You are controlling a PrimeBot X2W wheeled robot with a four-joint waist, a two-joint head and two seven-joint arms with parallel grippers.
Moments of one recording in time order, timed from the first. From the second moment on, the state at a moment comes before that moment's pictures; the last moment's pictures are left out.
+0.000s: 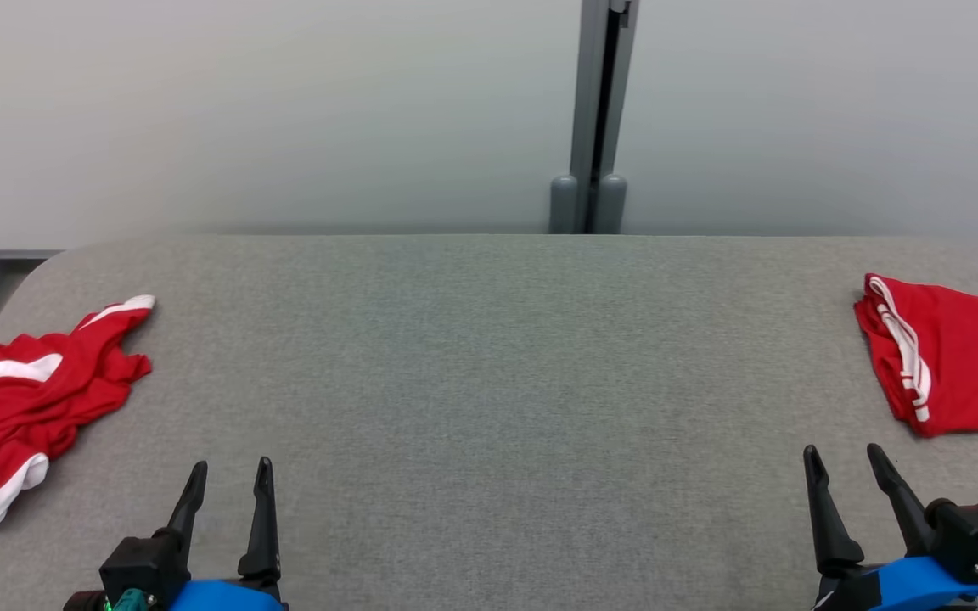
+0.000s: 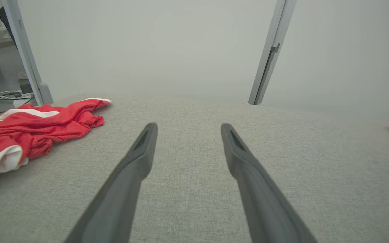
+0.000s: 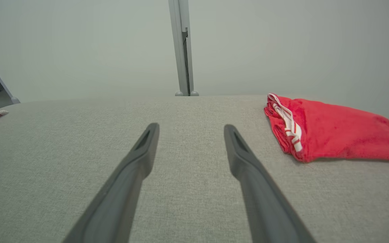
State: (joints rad) left arm 0.00 0.13 -0.09 0.35 -0.25 -0.09 -0.26; right arm 0.06 -0.05 -0.10 0.12 0.13 0.13 -0.09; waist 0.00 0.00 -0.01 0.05
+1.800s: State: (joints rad) left arm -0.04 0.19 -0.04 0.14 -0.27 -0.08 -0.21; right arm 0.03 -0.05 -0.02 0.21 0.14 0.13 -0.14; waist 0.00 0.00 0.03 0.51
